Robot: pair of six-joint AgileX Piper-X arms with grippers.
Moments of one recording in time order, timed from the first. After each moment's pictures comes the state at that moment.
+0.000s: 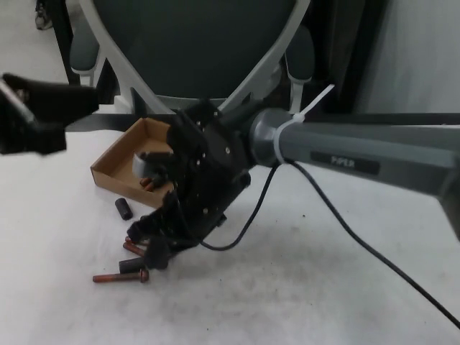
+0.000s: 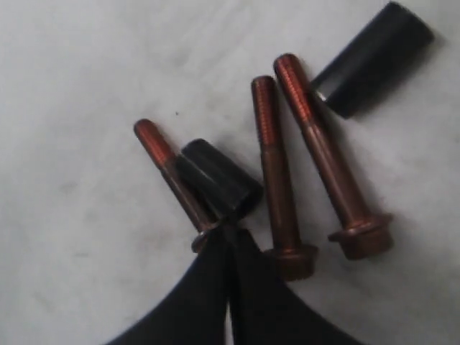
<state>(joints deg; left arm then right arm) -3.8 55.5 -39.7 7.0 41.7 1.4 40.7 128.7 -99.0 45.9 -31.1 6.5</state>
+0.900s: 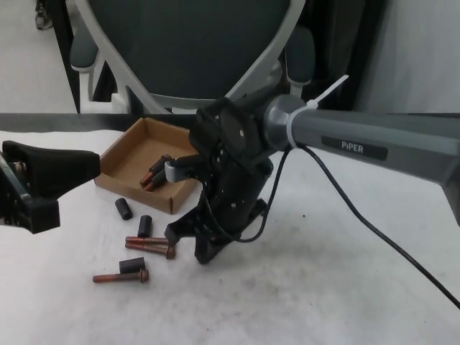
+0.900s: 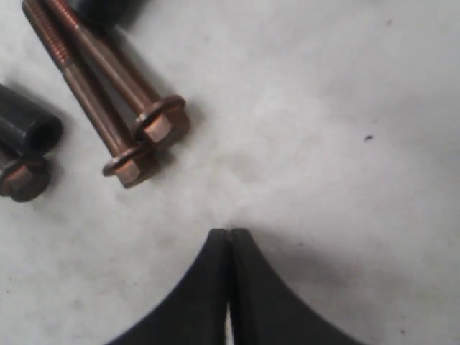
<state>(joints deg) -3.8 49.8 -31.5 10.5 43.9 1.8 37.2 129.1 -103.3 59.1 -17.5 3.1</state>
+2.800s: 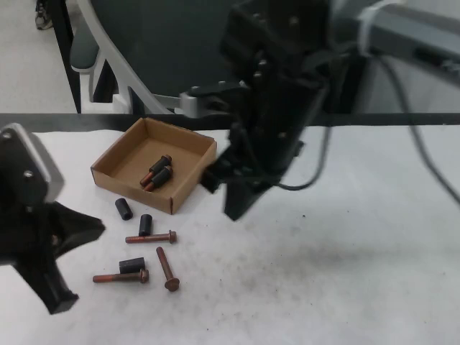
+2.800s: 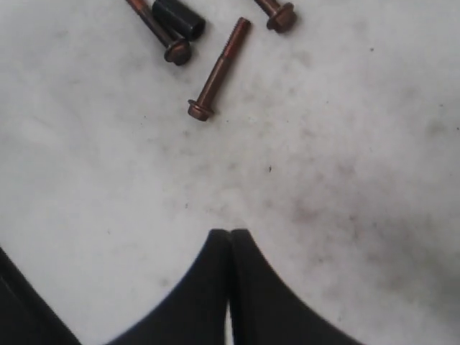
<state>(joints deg) -8.8 62.5 -31.5 19.5 30.2 43.6 34.4 111.2 -101.5 77.7 -19.2 -9.0</state>
